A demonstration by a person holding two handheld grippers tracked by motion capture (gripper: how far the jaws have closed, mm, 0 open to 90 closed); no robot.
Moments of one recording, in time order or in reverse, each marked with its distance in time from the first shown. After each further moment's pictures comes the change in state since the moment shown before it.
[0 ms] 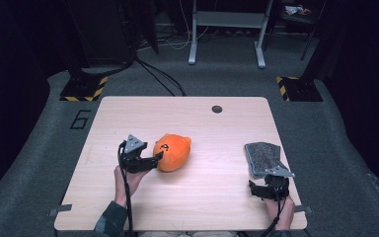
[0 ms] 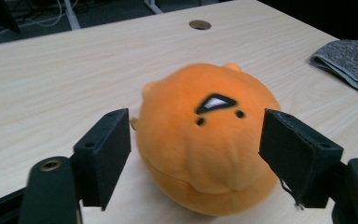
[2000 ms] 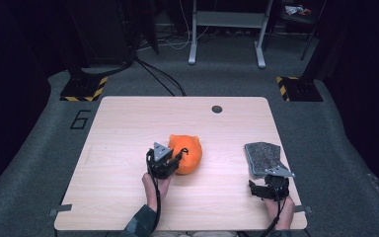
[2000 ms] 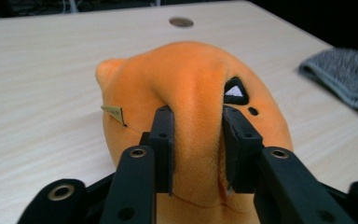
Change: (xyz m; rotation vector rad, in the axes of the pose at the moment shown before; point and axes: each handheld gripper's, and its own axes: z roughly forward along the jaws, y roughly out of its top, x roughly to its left) left arm -0.079 -0.021 0.056 -0.045 0.061 -0.089; right arm 0.000 0.000 0.000 0.000 0.000 0.001
